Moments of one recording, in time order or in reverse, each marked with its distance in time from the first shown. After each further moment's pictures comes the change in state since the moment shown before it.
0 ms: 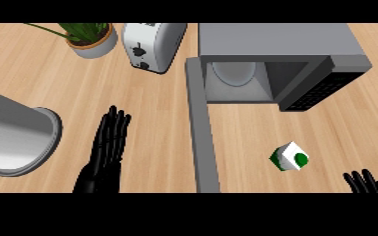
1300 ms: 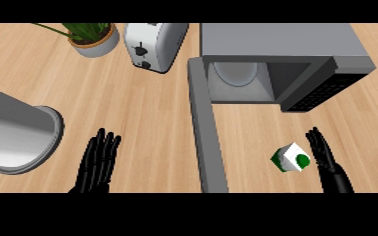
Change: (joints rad) left arm 0.146 0.120 -0.013 -0.010 0.149 -0.034 -0.132; right arm -0.506 0.005 -0.058 0.827 0.266 -0.306 -0.341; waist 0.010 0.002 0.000
